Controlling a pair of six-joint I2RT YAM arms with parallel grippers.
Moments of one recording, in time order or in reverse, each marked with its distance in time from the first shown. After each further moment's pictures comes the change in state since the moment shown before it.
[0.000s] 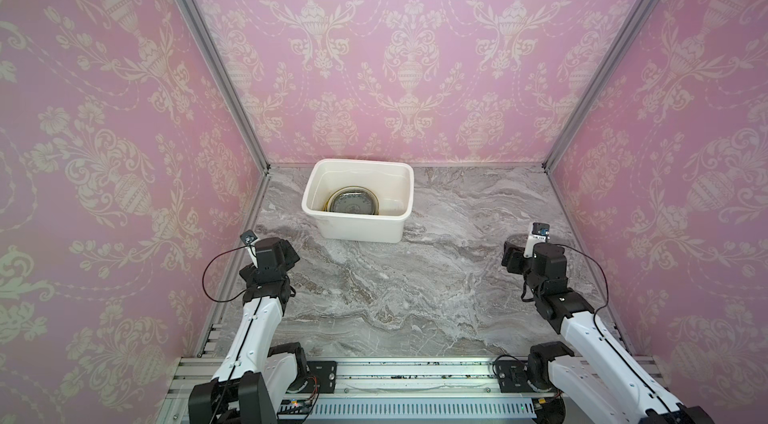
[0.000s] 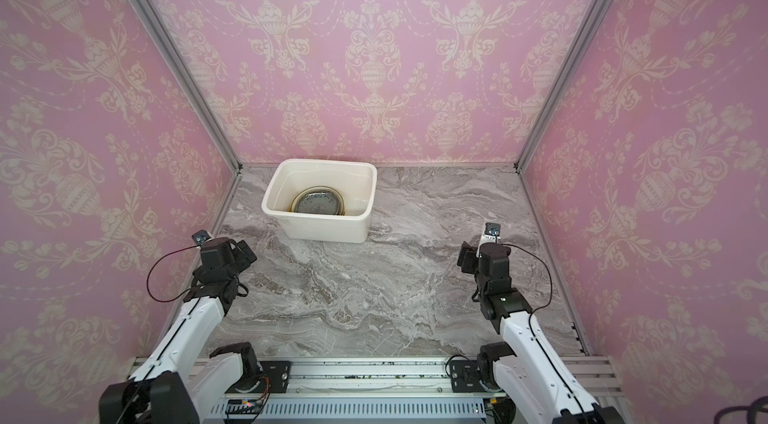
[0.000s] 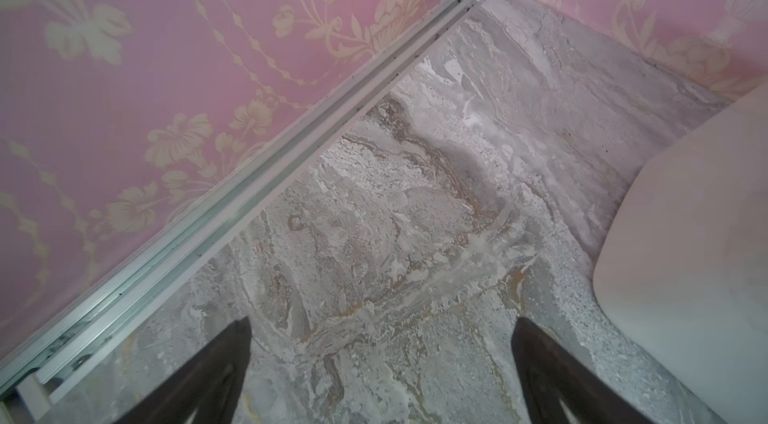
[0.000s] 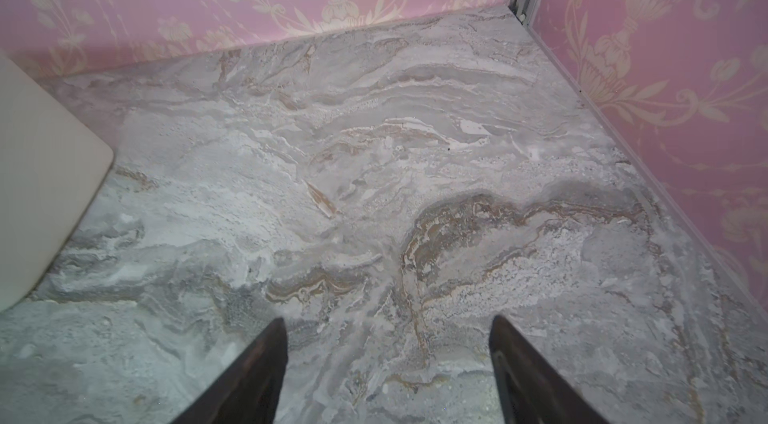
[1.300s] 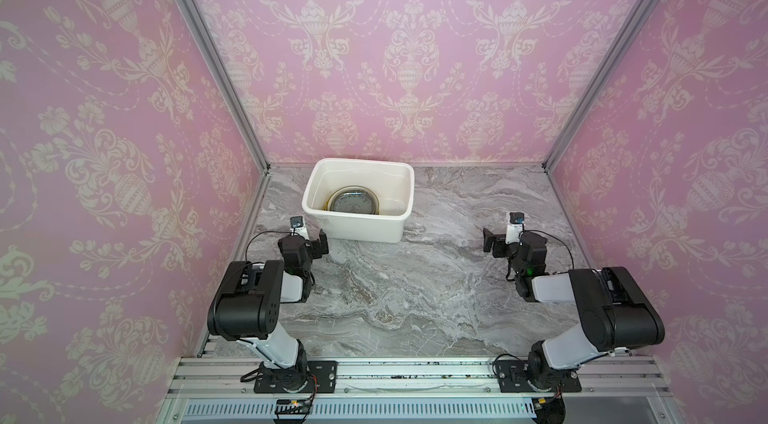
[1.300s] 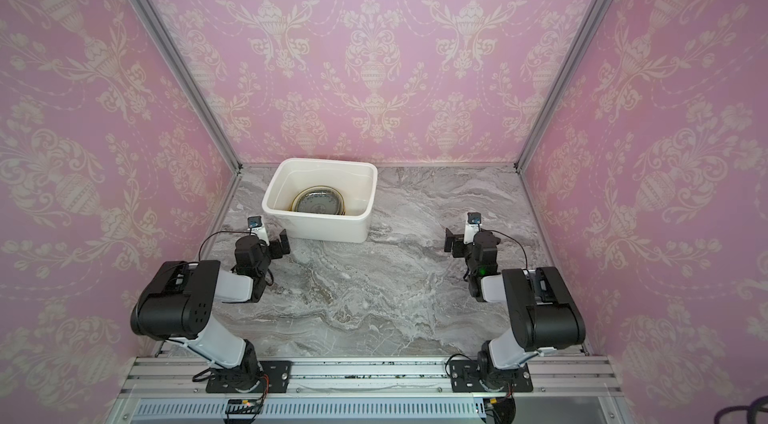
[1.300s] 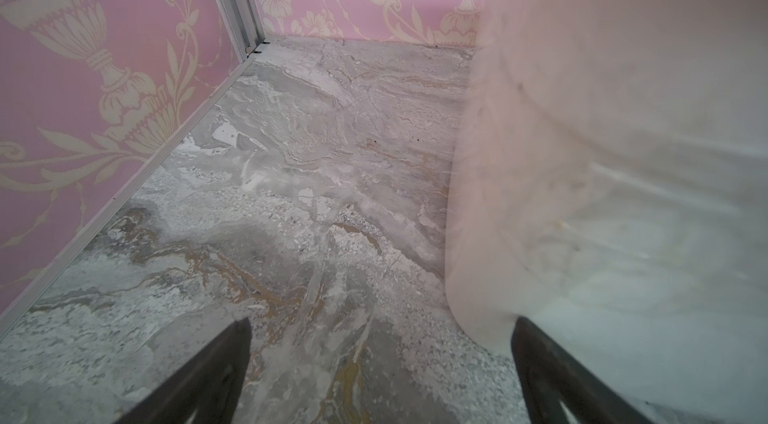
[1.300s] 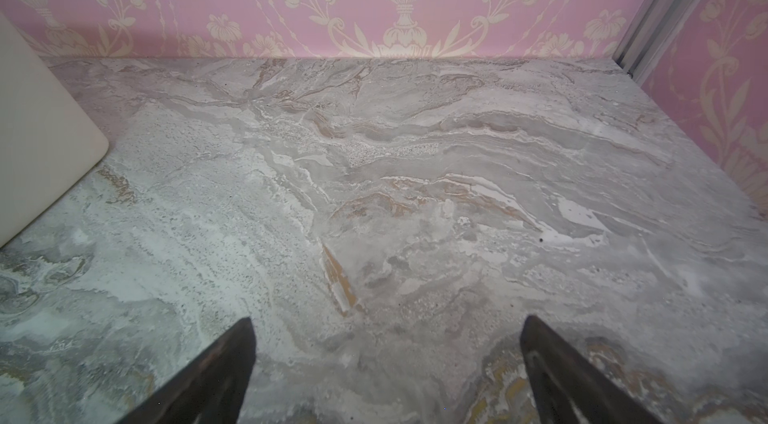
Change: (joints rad) left arm -0.154 0.630 -0.027 0.919 0.202 0.311; right arm -0.109 0.703 0.033 0.835 -0.244 -0.152
